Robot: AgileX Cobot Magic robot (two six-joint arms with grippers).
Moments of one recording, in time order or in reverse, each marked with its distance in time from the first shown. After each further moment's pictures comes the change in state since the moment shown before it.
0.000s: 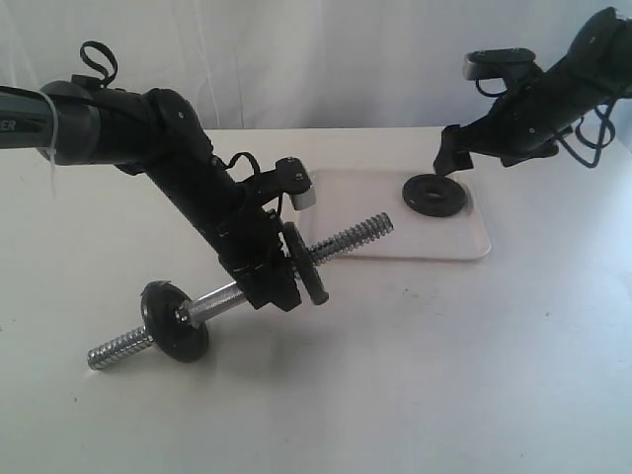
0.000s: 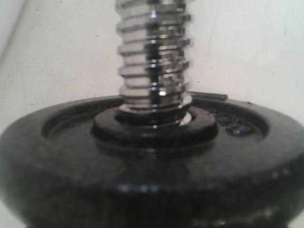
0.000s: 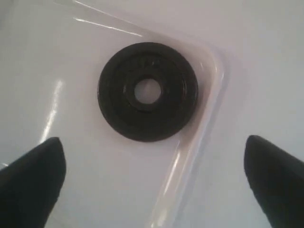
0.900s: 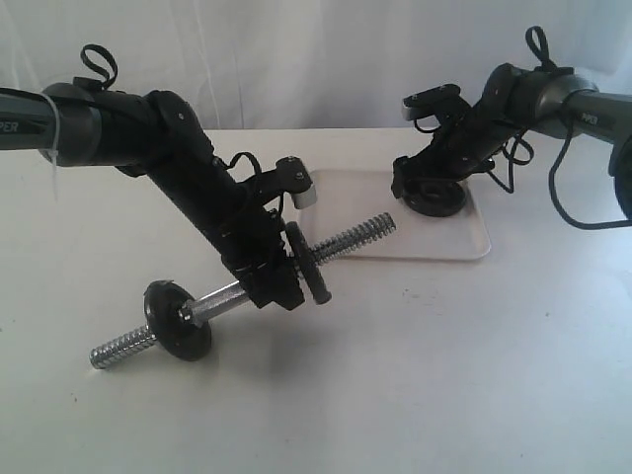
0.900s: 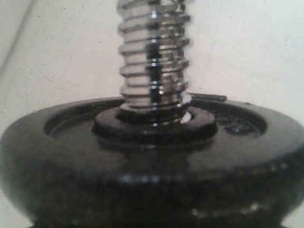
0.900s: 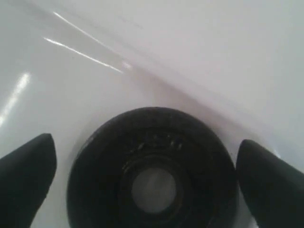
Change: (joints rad) left arm 0.000 0.006 0.000 -0.023 -0.007 0.012; right arm 0.087 0.337 -0.345 -0.102 -0.012 0.029
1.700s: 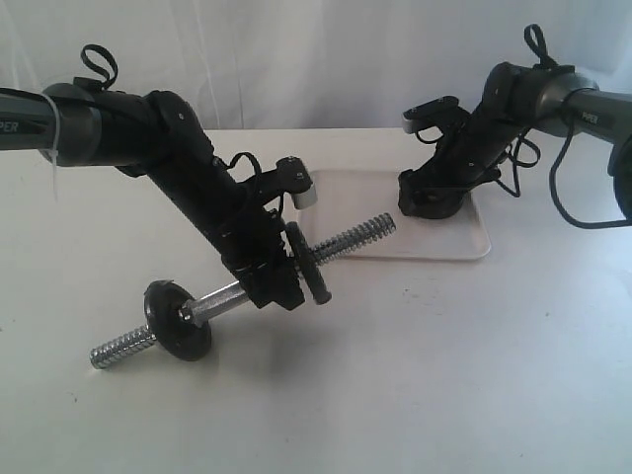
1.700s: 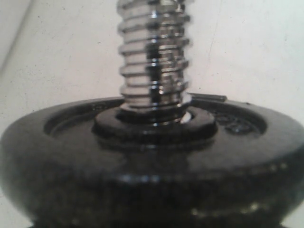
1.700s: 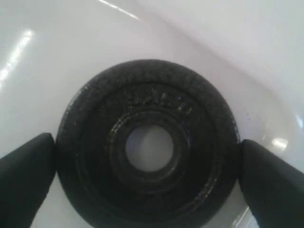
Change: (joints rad) left arm 0.000 0.000 0.000 0.000 0.000 0.003; right arm 0.000 0.012 -0.017 -0.086 0.150 0.009
